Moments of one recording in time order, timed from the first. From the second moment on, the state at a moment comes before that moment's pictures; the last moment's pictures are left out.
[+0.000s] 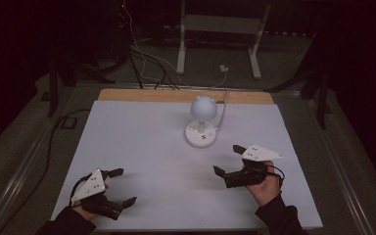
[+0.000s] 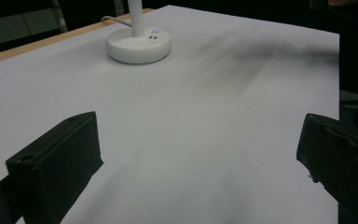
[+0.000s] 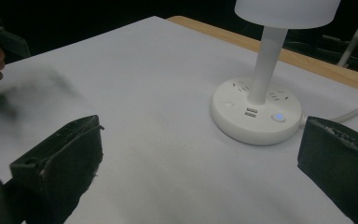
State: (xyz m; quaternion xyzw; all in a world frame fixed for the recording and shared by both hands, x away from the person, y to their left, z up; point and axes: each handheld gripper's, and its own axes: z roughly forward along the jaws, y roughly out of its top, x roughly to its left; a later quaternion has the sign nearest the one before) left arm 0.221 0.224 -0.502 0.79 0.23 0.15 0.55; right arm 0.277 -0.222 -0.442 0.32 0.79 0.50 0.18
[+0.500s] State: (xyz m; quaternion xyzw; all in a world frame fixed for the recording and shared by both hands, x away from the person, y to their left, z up) left arm 0.221 0.224 -0.501 0.79 0.23 0.15 0.55; right arm 0.302 -0.215 -0.443 0.33 0.78 0.49 0.19
